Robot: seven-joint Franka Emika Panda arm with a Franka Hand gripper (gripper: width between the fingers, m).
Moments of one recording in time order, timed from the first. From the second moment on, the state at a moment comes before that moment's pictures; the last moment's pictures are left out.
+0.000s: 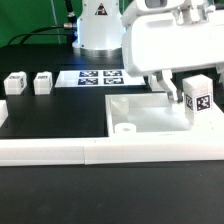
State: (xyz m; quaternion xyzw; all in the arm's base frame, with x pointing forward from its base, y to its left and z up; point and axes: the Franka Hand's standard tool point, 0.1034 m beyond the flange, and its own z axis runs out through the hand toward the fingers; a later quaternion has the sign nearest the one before) arm 0.622 0.101 0.096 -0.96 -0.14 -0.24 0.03
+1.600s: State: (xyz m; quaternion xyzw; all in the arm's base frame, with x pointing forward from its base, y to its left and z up) arm 0.624 0.120 0.076 -1.00 -0.07 0.04 0.05
